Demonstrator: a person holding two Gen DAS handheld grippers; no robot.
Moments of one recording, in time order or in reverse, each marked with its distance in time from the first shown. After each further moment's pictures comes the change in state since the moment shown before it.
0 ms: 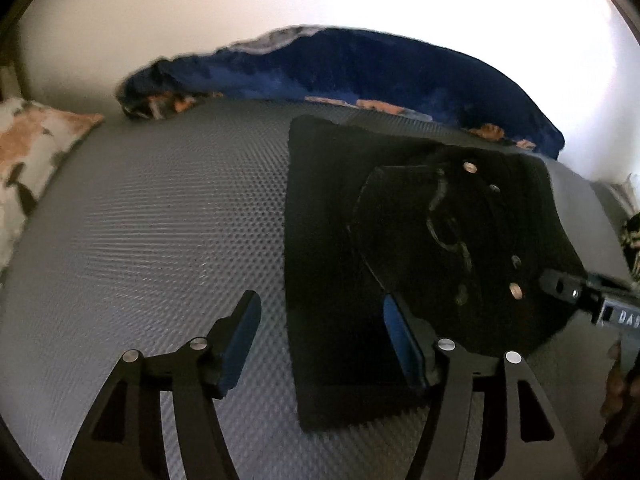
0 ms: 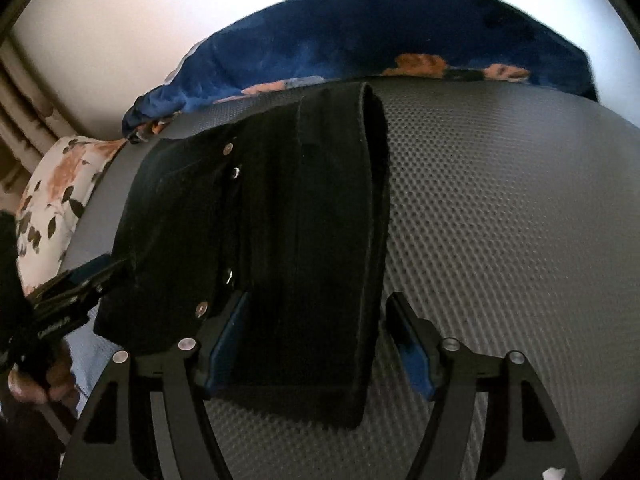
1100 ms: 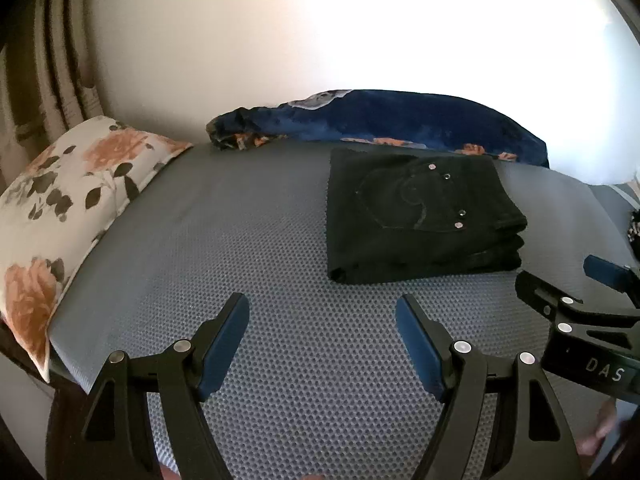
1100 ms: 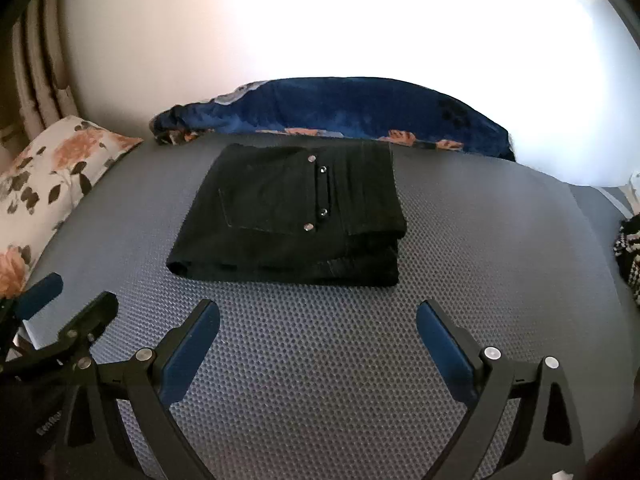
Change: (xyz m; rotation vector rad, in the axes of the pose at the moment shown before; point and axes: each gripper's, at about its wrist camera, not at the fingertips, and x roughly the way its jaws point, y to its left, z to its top) left arm -0.145 -0.023 -0.105 -0.027 -0.180 0.179; right arm -0.104 0.117 -0.094 -0.109 -0.204 -0.234
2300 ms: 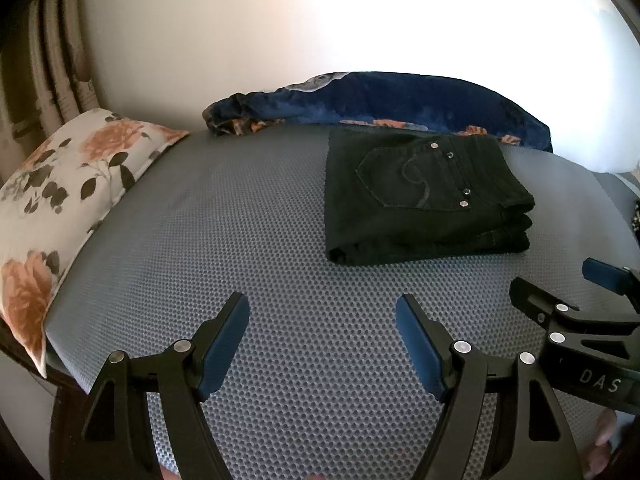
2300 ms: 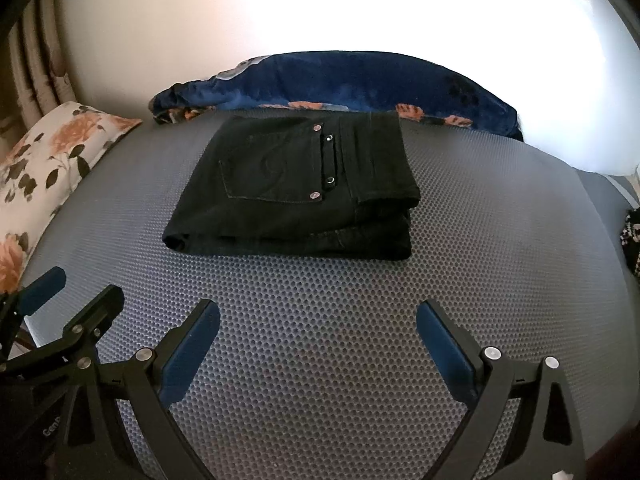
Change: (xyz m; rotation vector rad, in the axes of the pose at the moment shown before) left arm 0.016 -0.005 -0.012 0.019 0.037 0.004; right arm 0.016 0.005 -0.014 0.003 0.063 0.006
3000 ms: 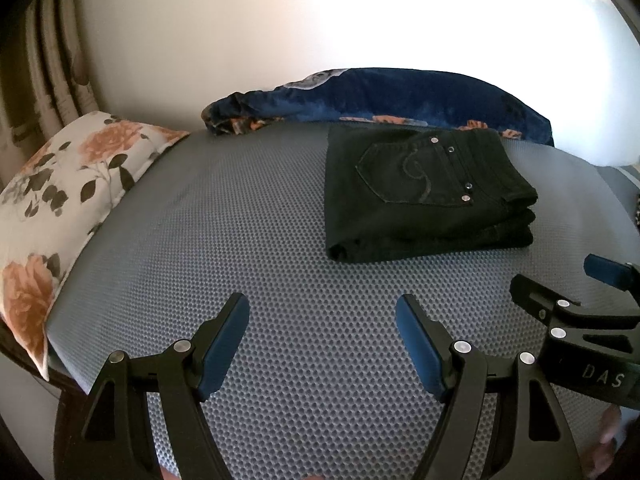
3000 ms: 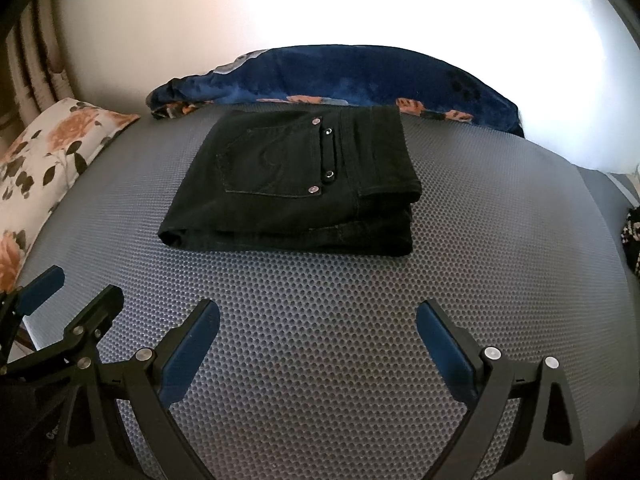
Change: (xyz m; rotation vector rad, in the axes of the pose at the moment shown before) left arm 0.006 -0.002 -0.001 0.018 0.003 0.008; right arm 0.005 0.000 0.000 0.006 0.020 -0.003
